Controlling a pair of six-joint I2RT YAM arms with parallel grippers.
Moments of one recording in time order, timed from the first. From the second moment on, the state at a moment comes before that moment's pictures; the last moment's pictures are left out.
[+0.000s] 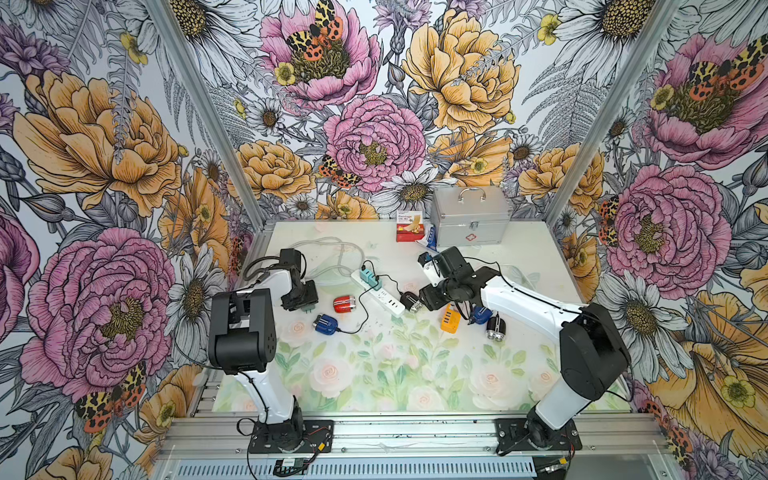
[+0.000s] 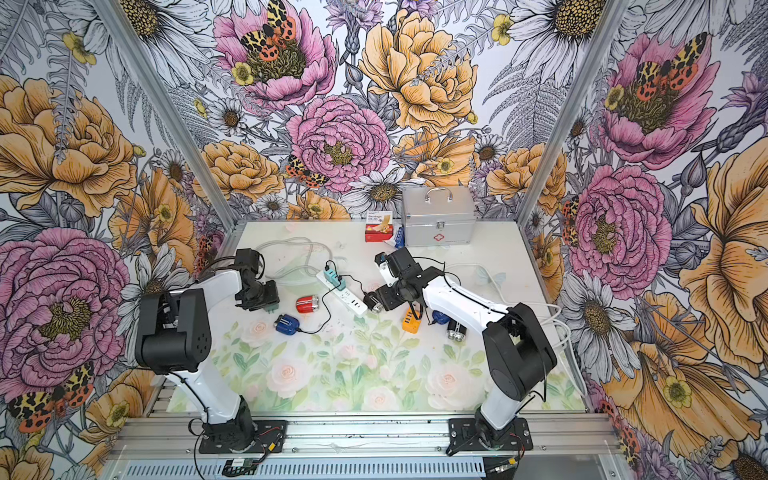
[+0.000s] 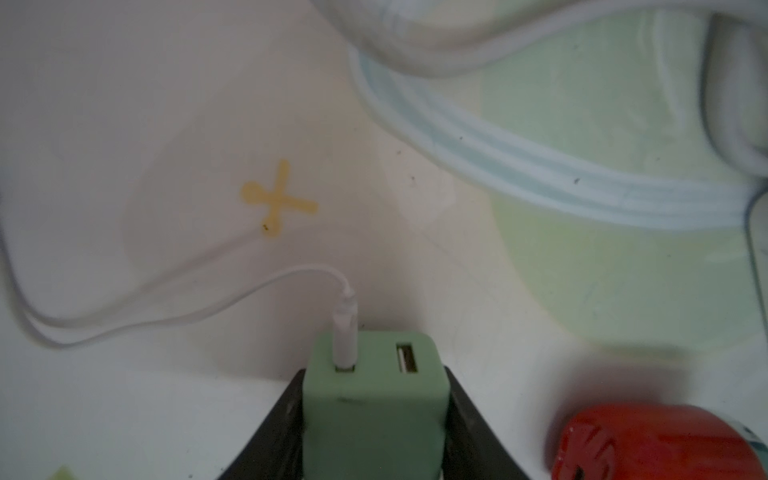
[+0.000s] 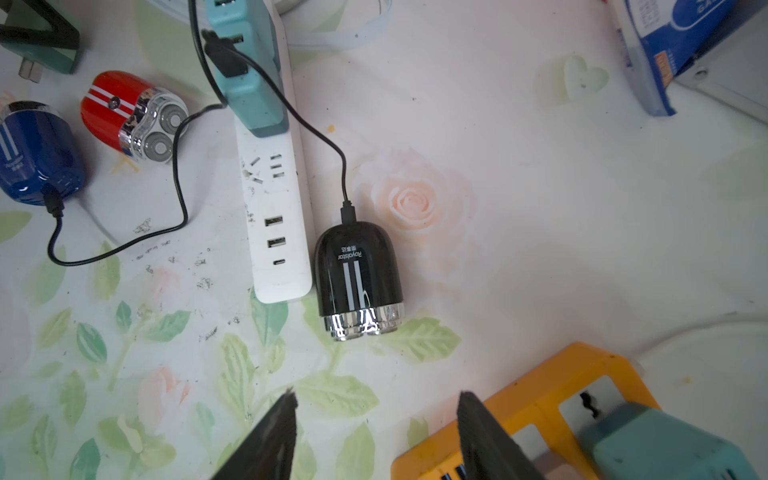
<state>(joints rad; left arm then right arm) 0.08 1.79 1.10 -0.62 0.04 -0.23 0.60 1.67 1.21 -0.53 -0.10 0.02</state>
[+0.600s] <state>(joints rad) -0.04 1.65 1.26 -0.69 0.01 -0.36 0.62 1.73 1.26 -0.46 -0.15 -0.05</state>
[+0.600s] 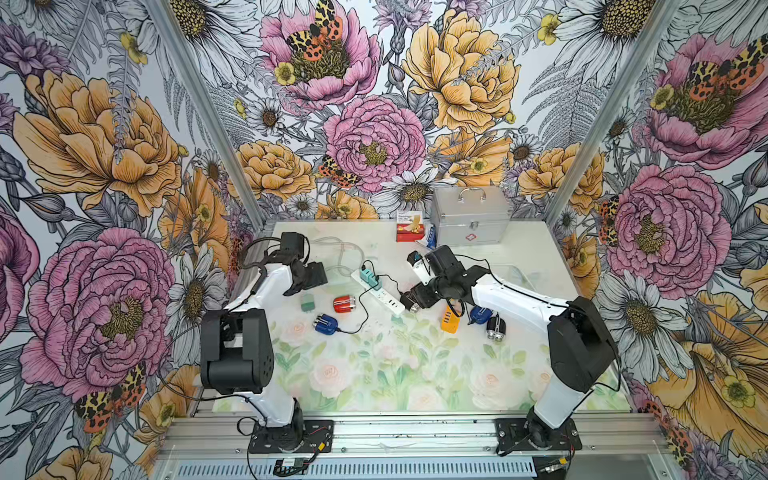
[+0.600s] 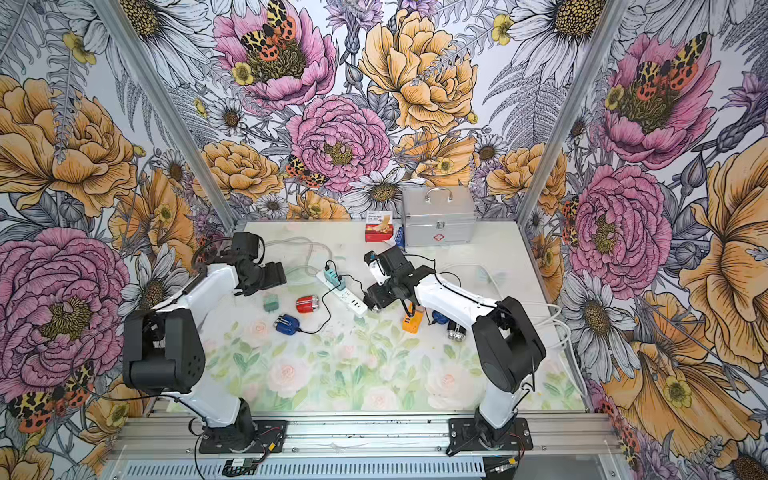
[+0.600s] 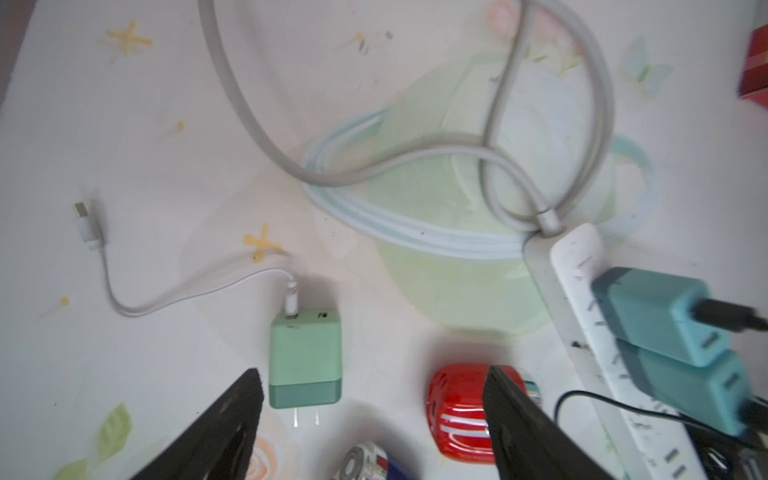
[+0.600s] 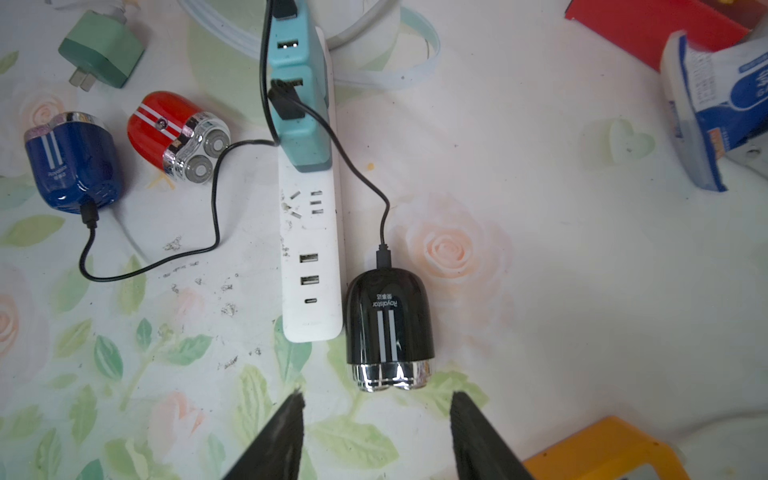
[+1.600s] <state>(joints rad) -0.17 2.19 1.74 -0.76 0.22 -1.05 0.70 1.89 1.19 -0.02 -0.23 -0.01</state>
